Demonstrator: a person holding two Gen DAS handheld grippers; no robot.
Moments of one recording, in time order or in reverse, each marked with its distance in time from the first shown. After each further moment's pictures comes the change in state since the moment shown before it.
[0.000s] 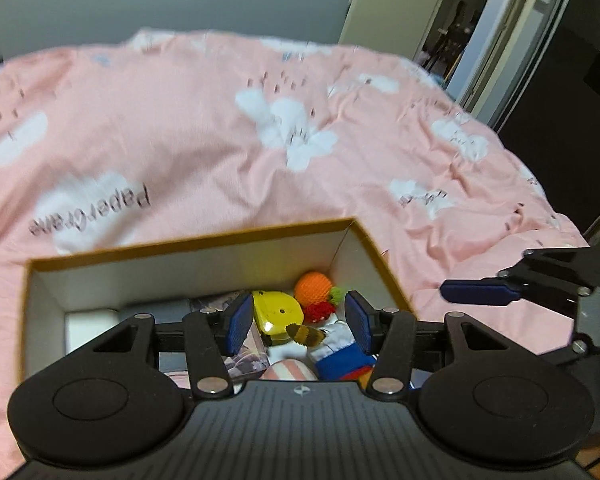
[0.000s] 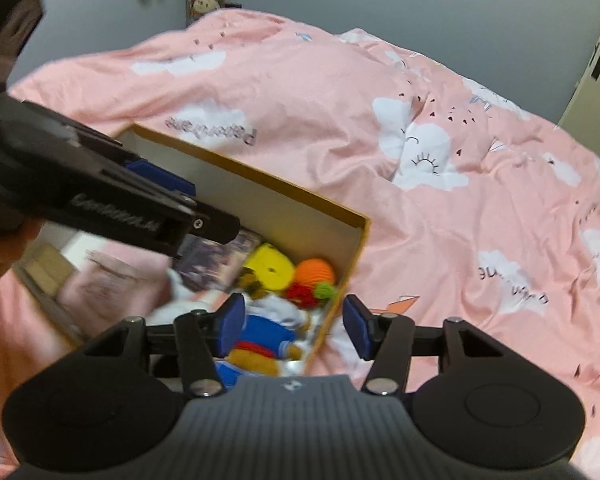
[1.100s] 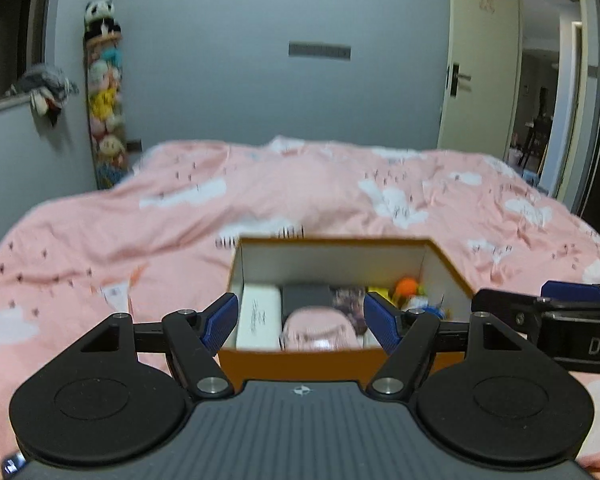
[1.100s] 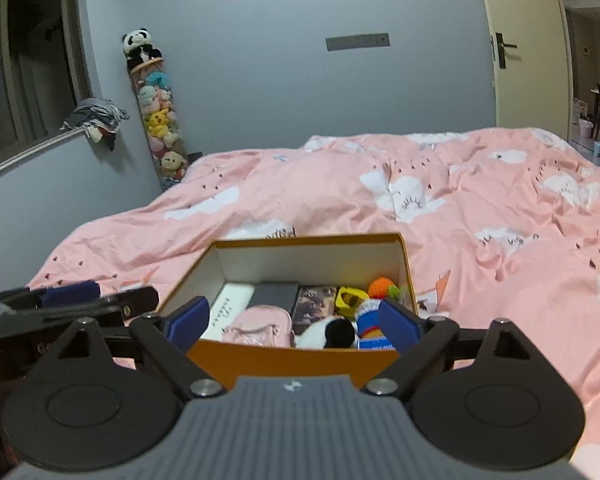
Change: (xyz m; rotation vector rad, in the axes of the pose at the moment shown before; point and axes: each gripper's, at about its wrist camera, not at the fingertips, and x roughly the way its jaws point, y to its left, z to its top) left arm -0.141 -0.021 -0.134 -0.067 -0.344 0.366; right arm -0.119 0.105 -0.093 0.371 -0.402 -0.024
